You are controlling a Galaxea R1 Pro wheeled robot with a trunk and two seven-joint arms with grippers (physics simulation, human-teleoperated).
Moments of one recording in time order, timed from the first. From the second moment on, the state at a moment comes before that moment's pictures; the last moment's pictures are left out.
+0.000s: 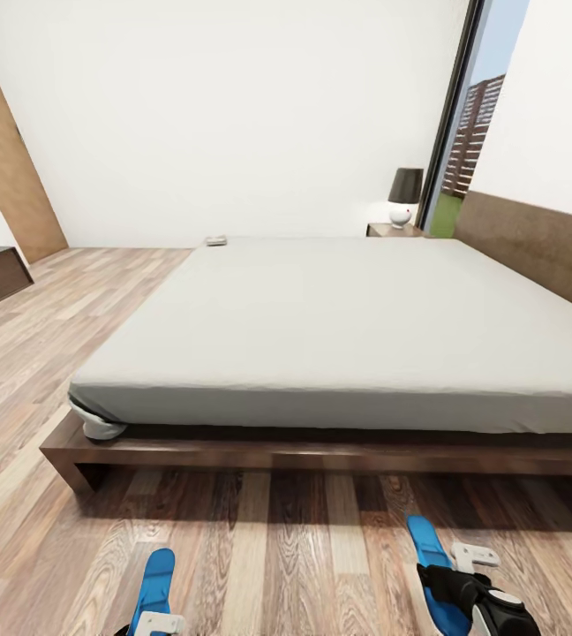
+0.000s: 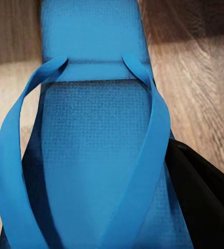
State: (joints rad) left arm -0.32 0.07 -0.50 -0.26 0.32 -0.20 0.23; right arm -0.17 -0.06 -0.22 -1.03 0.01 0.45 0.08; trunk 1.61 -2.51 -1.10
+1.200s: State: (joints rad) left arm -0.32 0.08 -0.50 -0.26 0.33 -0.21 0.23; right arm -0.10 -0.07 -0.25 -1.10 0.00 0.46 0.16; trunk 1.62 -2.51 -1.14
